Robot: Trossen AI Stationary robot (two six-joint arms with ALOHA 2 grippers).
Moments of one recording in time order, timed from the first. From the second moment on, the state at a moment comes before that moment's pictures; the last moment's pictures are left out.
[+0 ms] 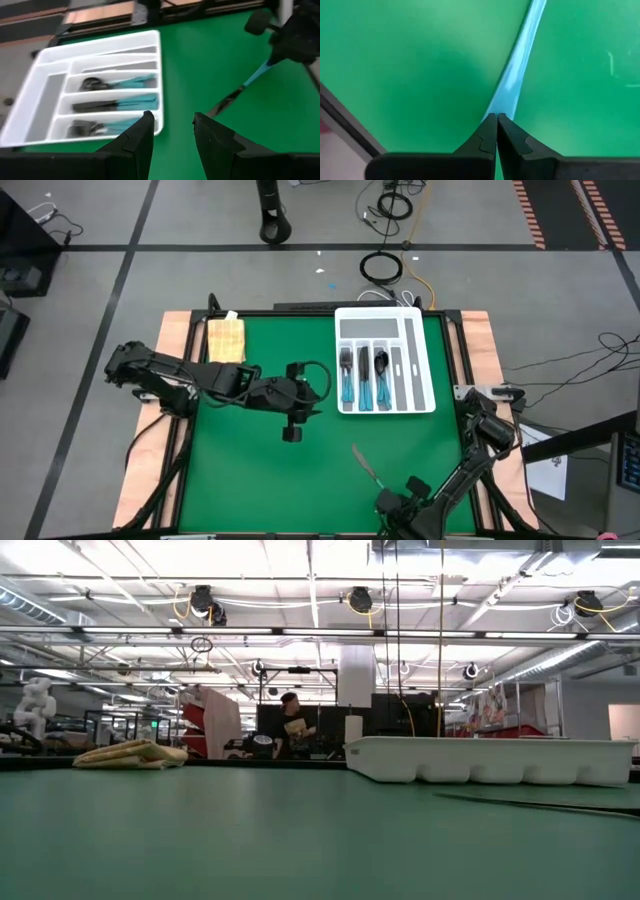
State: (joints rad) left arm -0.24 1.53 1.45 -0.60 -0.25 0.01; right arm 0.90 2.17 1.64 -1.14 0.13 1.54
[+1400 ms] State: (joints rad) left arm -0.21 2.16 1.45 0.01 0.10 0.09; right arm 1.04 2.12 1.64 -1.24 0.48 2.15
